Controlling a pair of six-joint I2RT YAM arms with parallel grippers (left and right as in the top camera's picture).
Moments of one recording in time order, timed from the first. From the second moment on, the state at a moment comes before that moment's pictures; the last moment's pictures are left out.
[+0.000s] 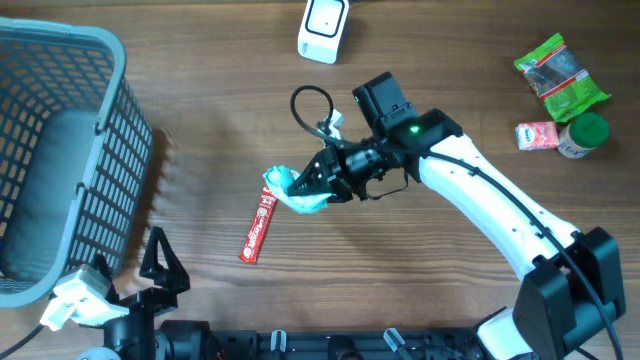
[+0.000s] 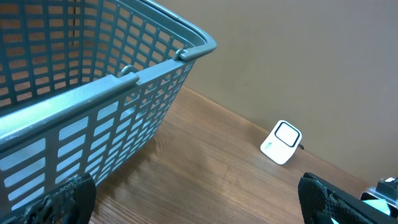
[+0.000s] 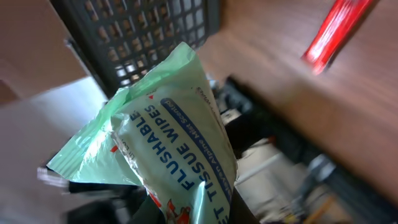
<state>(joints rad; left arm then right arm) -0.06 0.01 0.73 -0.90 -0.27 -0.47 0.54 1.68 1.30 -0.76 -1.15 0.82</state>
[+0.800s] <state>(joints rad) -0.06 0.01 0.73 -0.90 -0.27 -0.47 0.54 1.68 1.30 -0.69 -1.14 1.88</state>
